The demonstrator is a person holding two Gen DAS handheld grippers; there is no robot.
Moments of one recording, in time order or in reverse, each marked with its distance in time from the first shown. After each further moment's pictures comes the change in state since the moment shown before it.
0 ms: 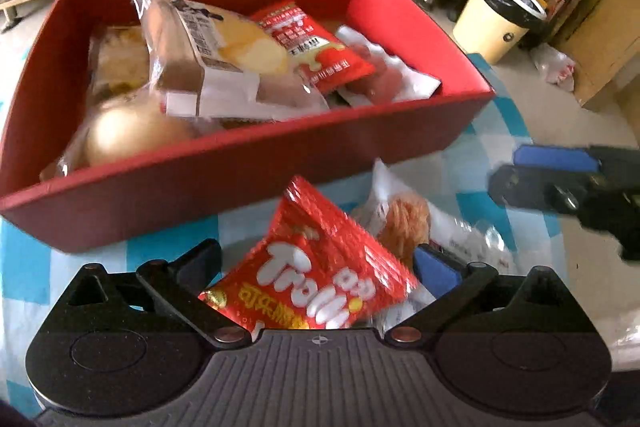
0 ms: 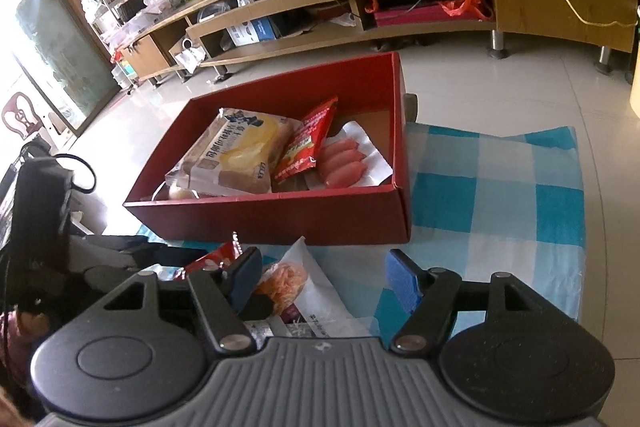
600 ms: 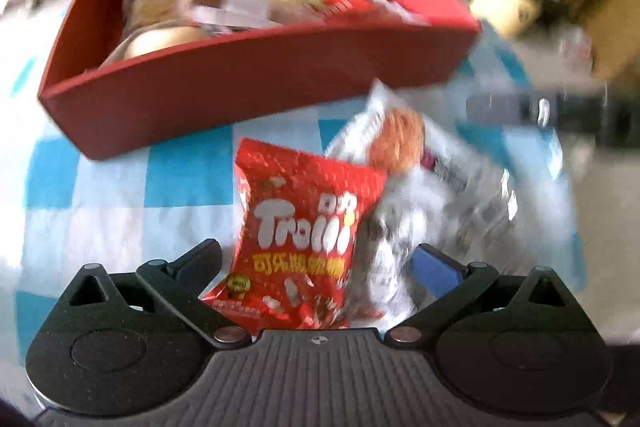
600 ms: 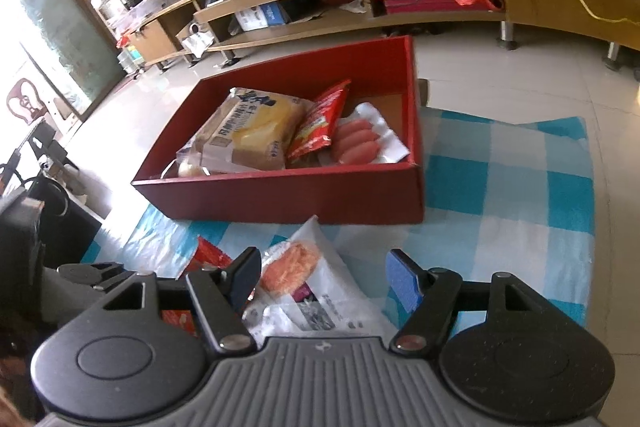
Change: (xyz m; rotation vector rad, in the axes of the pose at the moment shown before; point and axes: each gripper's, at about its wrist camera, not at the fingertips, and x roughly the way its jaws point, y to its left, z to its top) left arm -0.012 -0.022 -0.034 0.033 0.048 0.105; right arm -0.003 0.005 -0.010 -0.014 0.033 0.009
